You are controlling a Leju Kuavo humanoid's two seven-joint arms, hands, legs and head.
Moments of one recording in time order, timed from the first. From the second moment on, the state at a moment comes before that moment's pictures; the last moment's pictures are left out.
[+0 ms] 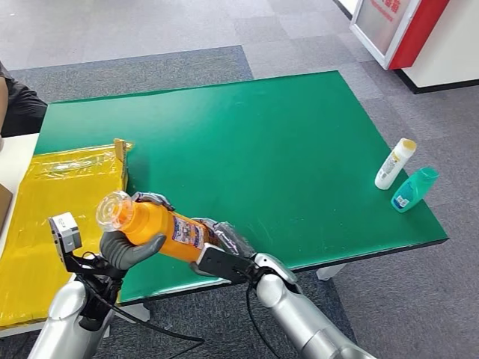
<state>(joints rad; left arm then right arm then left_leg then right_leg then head) -0.21 -0.07 -0.30 -1.42 0.08 -0.39 -0.38 -0.28 0.16 0.39 -1.05 0.68 0.04 -0.33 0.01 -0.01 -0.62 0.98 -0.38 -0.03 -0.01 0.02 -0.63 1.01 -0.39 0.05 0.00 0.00</state>
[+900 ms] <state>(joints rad) -0.65 0.34 -0.42 -1.50 -0.28 -0.45 0.05 -0.15 0.13 0.19 -1.27 0.61 0.04 -0.36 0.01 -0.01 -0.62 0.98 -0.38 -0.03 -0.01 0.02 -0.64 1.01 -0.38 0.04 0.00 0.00</state>
